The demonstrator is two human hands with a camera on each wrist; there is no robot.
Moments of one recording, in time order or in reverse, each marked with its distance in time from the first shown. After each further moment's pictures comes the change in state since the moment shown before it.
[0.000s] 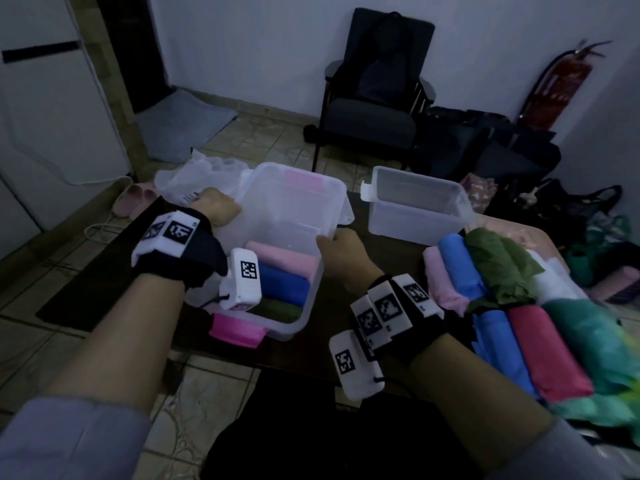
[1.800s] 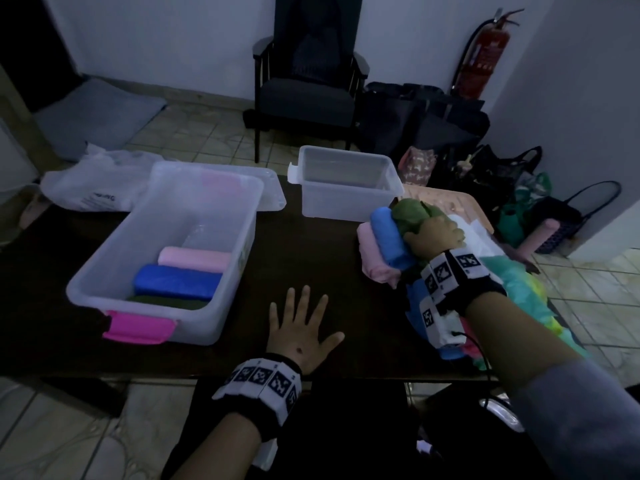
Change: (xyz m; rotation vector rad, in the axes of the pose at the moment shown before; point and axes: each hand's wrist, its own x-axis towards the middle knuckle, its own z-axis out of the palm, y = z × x) left_hand -0.140 0.015 0.231 0.748 -0.616 0.441; right_hand 0.056 0.136 -0.209 -0.769 0.485 0.370
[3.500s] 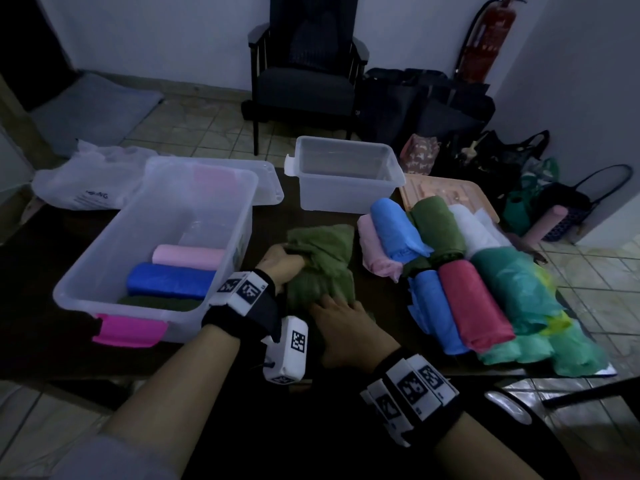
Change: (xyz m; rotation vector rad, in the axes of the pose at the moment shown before) left_hand 0.044 -0.021 -0.077 -1.207 0.219 -0.209; right_hand -0.160 -0.023 0.048 -0.308 -0.480 -0.943
